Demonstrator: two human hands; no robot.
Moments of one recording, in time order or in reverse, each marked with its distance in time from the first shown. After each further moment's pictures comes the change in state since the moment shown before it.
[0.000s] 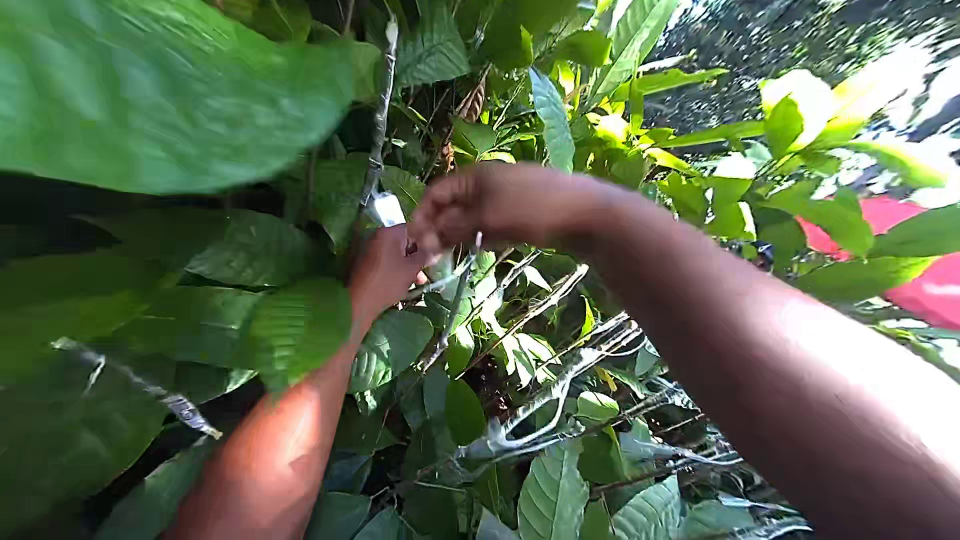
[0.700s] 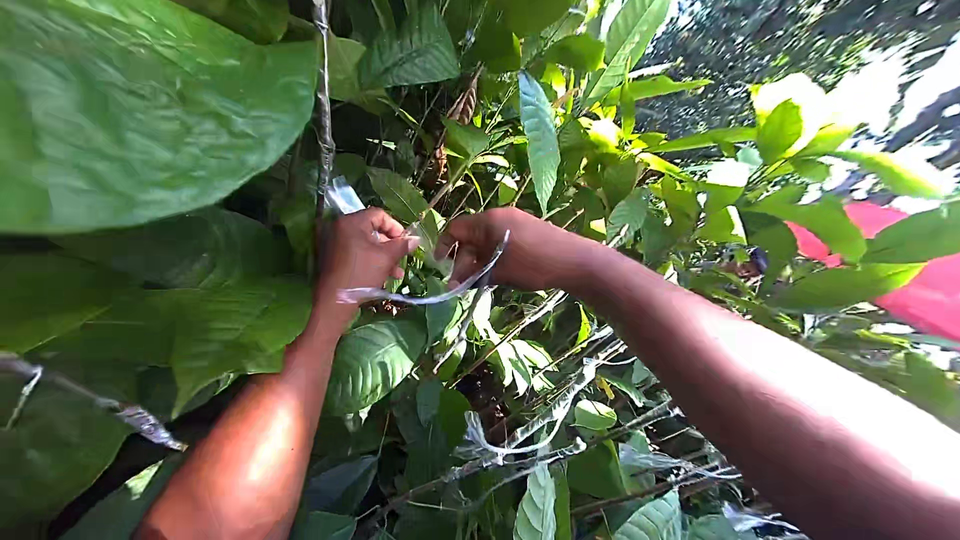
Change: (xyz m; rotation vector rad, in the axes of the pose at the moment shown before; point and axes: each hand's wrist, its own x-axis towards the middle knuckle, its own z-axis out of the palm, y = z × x) left_hand 0.004 0.015 -0.015 -0.102 0.119 -0.167; right_hand -0.012 0.043 0.015 -0.240 0.032 0.054
